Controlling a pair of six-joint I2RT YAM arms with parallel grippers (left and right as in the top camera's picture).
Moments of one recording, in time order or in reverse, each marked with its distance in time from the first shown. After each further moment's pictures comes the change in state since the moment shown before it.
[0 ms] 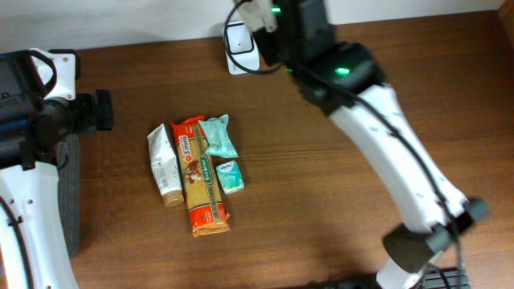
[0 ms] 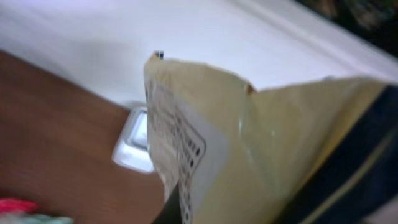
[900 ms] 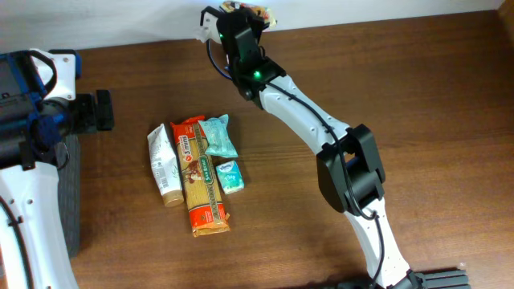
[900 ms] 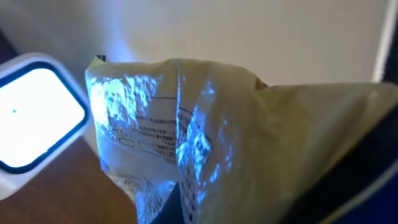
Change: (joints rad) left arm 0.000 0.000 -0.001 0.000 0.000 0.000; right arm -0.011 0.496 -0.008 0.716 0.220 -0.899
